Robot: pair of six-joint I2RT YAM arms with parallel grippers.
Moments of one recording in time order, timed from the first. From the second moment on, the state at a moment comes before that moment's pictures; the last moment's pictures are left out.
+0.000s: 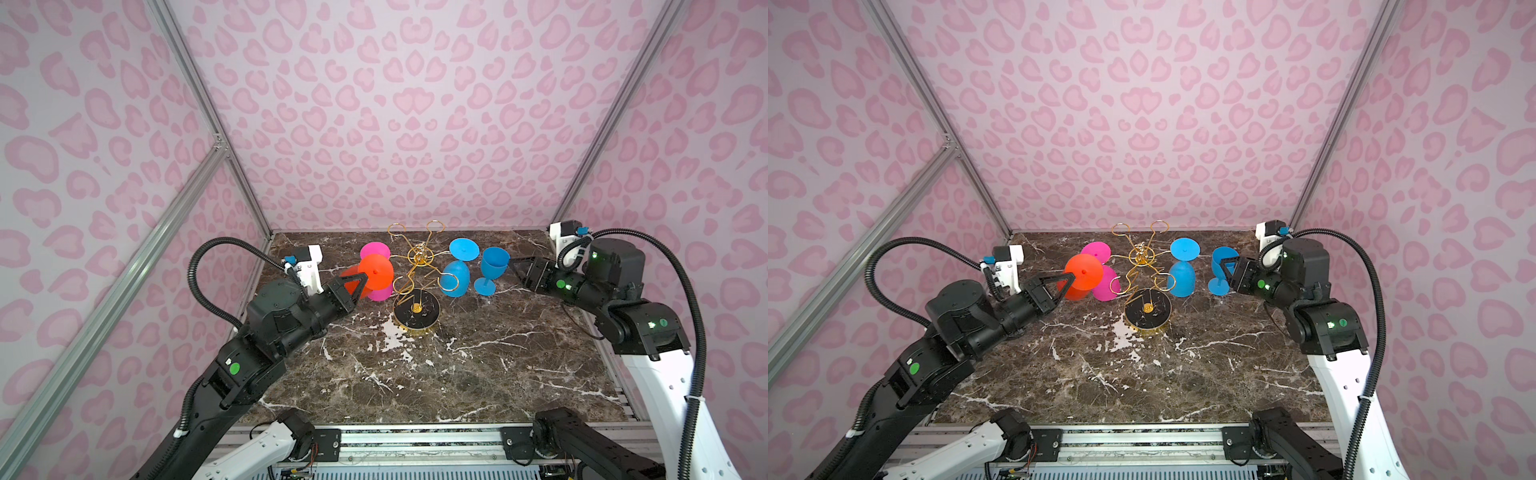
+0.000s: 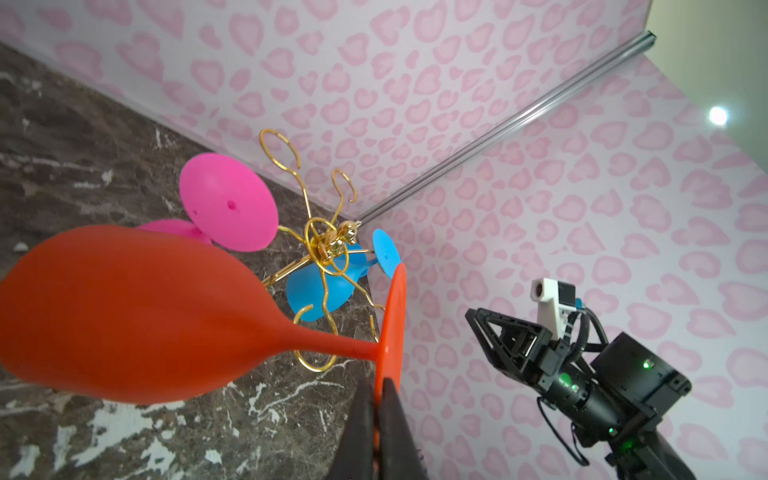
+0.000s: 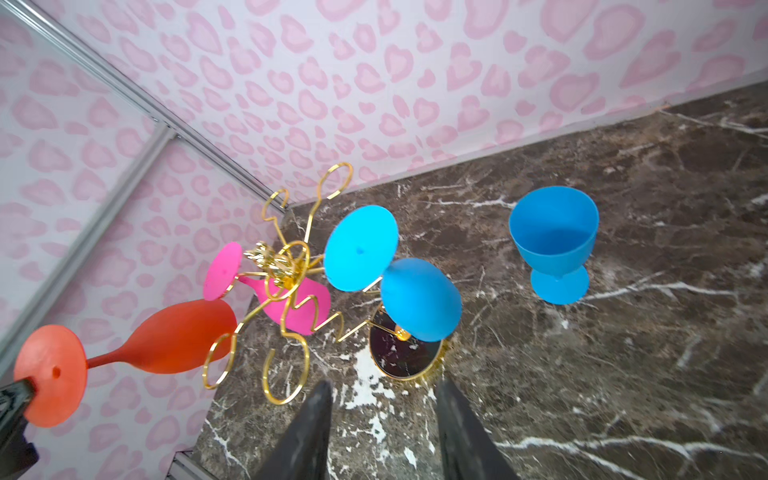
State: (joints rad) left arm -0.68 0.80 1.21 -0.53 0.00 -0.85; right arm 0.18 1.01 1.46 -0.87 -0.34 0.48
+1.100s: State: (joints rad) left arm -0.87 0.98 1.30 -0.47 0.16 0.59; right arm 0.56 1.46 1.90 -0.81 -0.67 0.49
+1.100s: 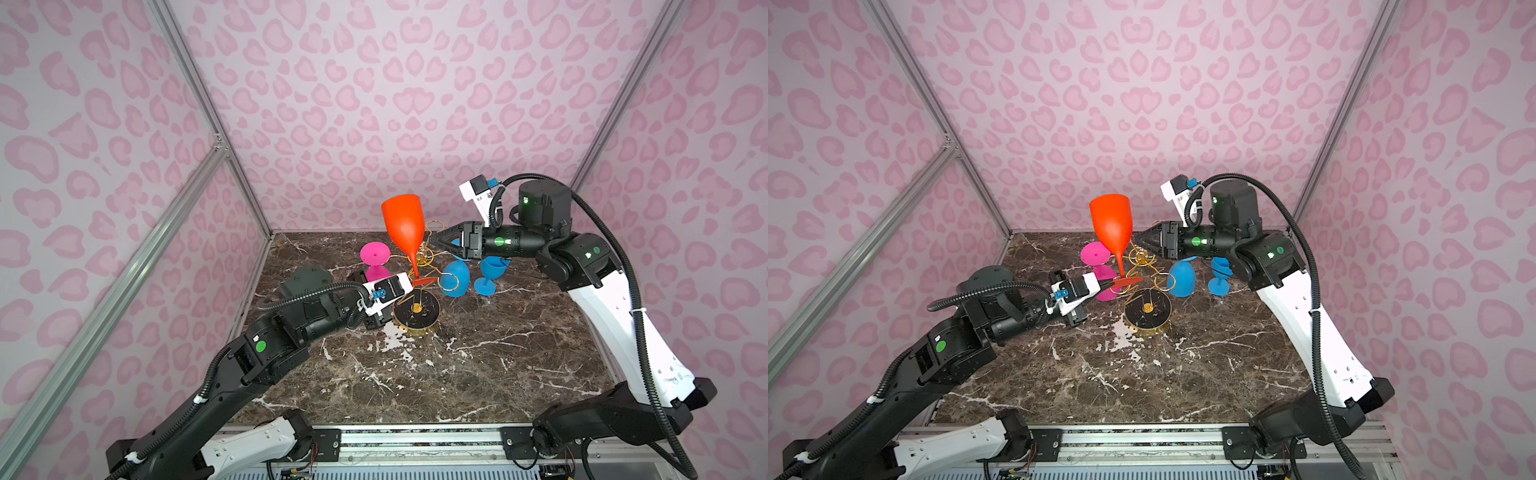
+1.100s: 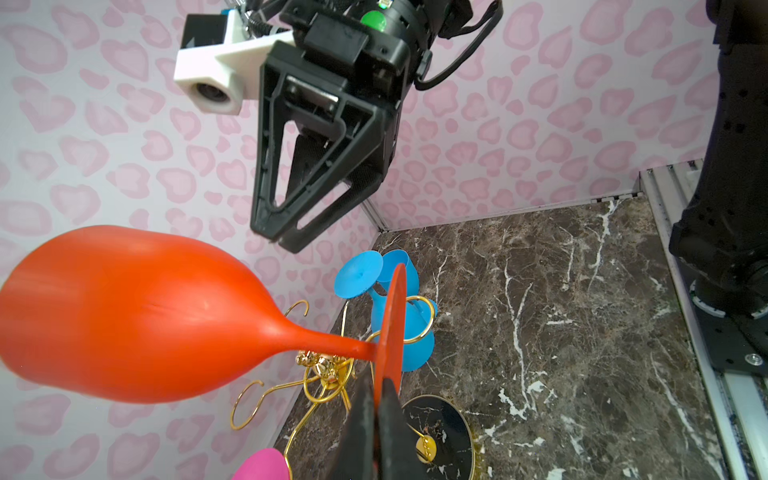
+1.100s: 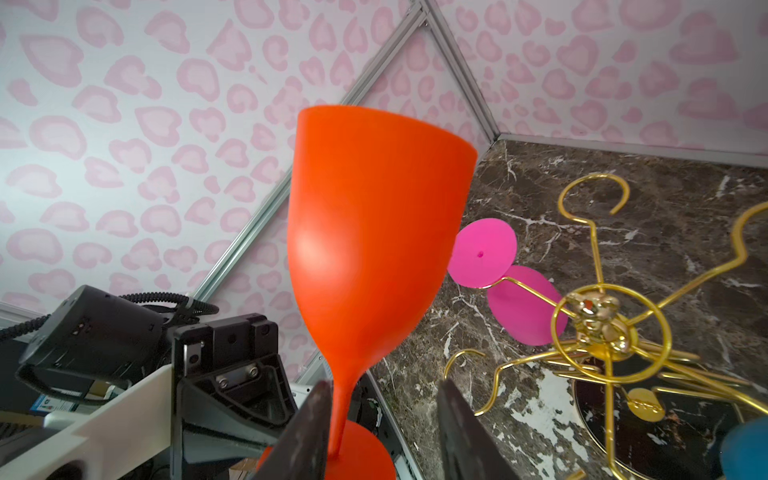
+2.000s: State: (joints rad) left arm -0.91 1.00 1.27 -0.41 0.12 0.69; right arm 0.64 1.39 1.70 -0.69 -0.64 0.56
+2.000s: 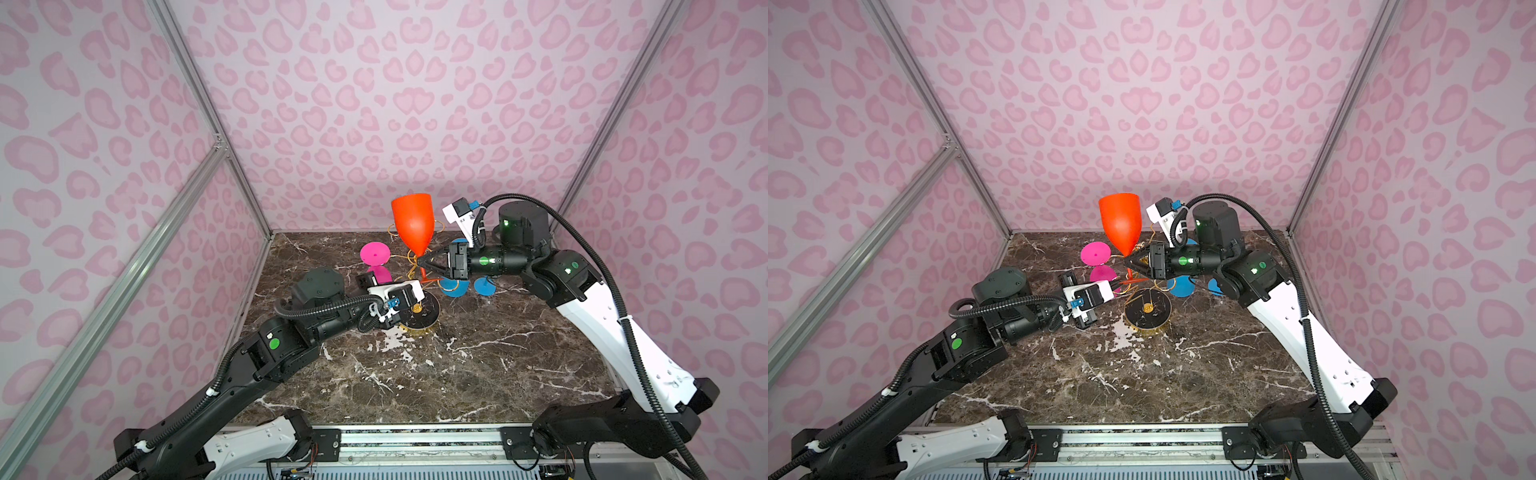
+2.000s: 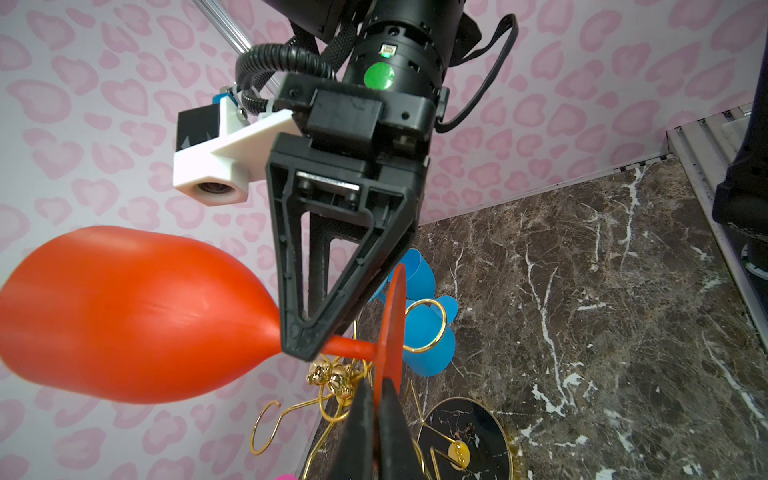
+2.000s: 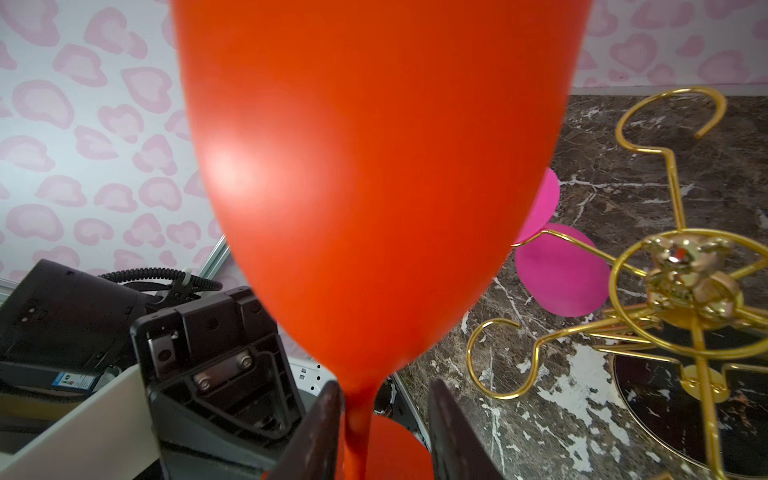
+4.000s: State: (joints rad) left arm -0.77 1.05 1.38 -0.38 0.29 -1.14; right arm 0.72 1.00 1.30 -0.68 -0.27 -0.50
